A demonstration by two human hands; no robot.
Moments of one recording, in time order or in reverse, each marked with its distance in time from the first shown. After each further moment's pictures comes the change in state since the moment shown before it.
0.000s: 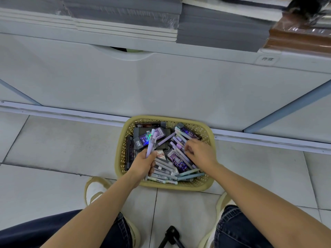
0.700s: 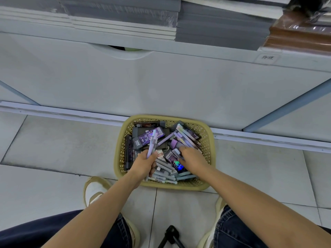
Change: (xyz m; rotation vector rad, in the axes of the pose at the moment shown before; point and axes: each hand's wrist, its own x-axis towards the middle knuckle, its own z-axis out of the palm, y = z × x) left_hand 0.005 -0.005 0.002 0.043 -0.010 -0.022; right_hand 0.003 -0.019 0.020 -0.023 -0.262 0.021
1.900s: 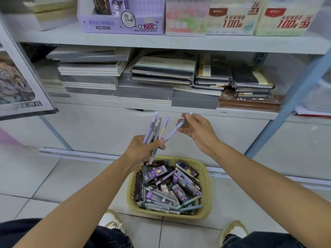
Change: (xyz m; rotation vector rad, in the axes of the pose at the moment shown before) left_hand -0.128 0.169 -0.026 -0.035 0.095 0.475; right_hand -0.081 -0.085 -0.237 1.617 0.426 -0.323
